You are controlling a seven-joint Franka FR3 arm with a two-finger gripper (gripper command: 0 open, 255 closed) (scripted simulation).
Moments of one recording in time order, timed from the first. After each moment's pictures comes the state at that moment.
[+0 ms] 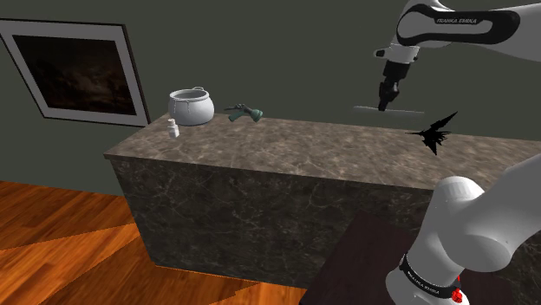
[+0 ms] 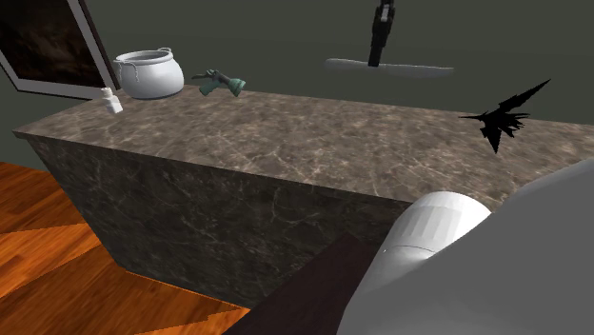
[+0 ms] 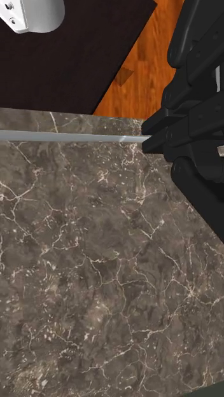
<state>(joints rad) 0.19 -0.54 -0.79 -1.98 -0.33 1.60 -1.09</state>
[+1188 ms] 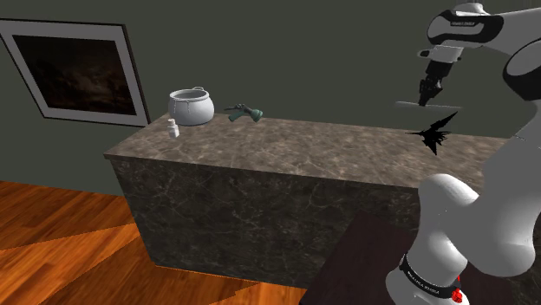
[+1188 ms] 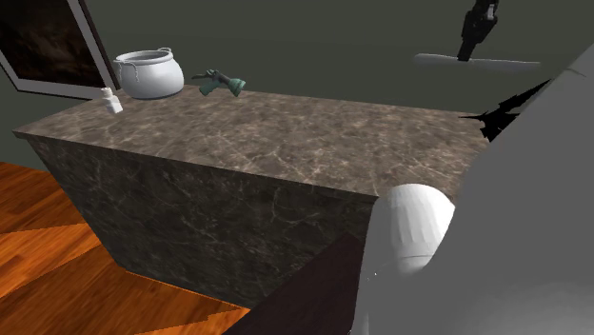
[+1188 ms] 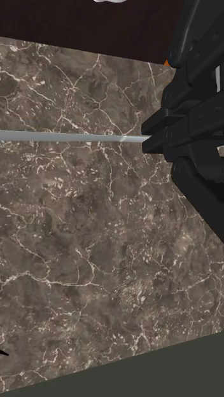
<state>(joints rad) 0.63 -0.35 -1.64 -1.54 -0.29 1.57 -1.57</state>
